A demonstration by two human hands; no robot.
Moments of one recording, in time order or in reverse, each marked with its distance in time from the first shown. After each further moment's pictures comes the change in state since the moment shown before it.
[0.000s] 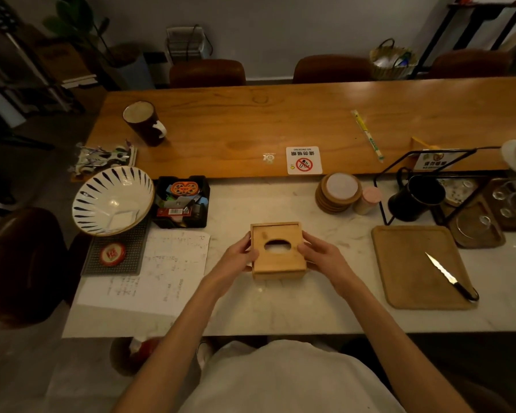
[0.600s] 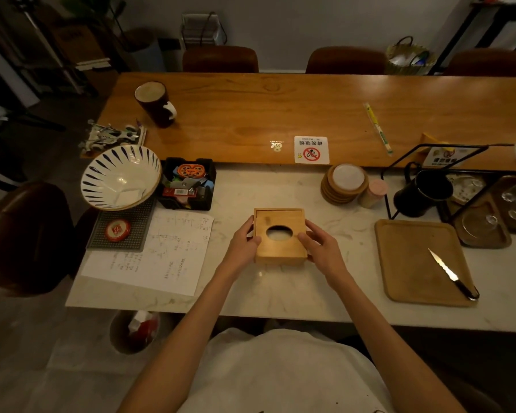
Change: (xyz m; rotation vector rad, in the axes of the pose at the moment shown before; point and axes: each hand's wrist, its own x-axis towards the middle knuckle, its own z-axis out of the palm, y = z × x) left_hand 0.009 -0.017 0.020 0.099 0.261 0.084; right_hand 0.005 0.022 0.013 -0.108 0.172 -0.148
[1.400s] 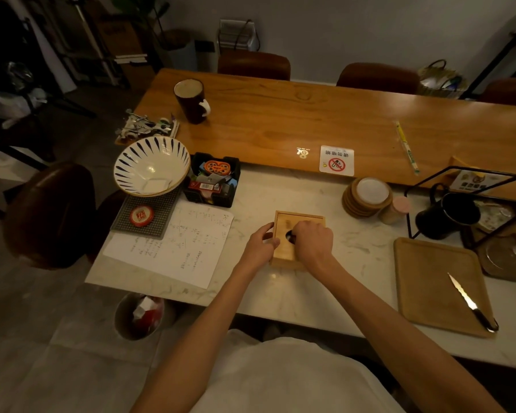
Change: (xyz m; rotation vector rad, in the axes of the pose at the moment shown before) left_hand -0.001 -0.008 0.001 -0.091 0.063 -0.107; right_hand 0.015 -0.055 0.068 -1.450 0.030 -0.351
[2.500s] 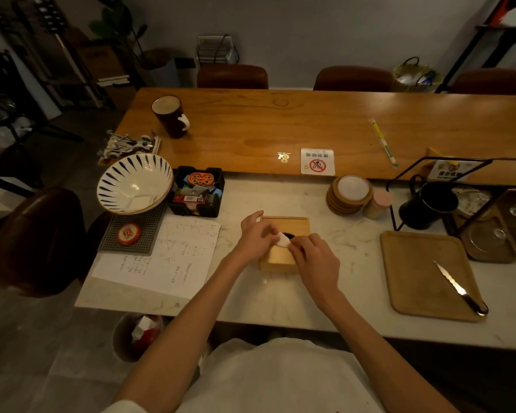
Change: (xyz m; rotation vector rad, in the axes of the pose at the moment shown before) left_hand 0.010 0.035 0.009 0.478 -0.018 0.316; right_hand -0.053 0.041 0.039 0.485 0.393 0.025
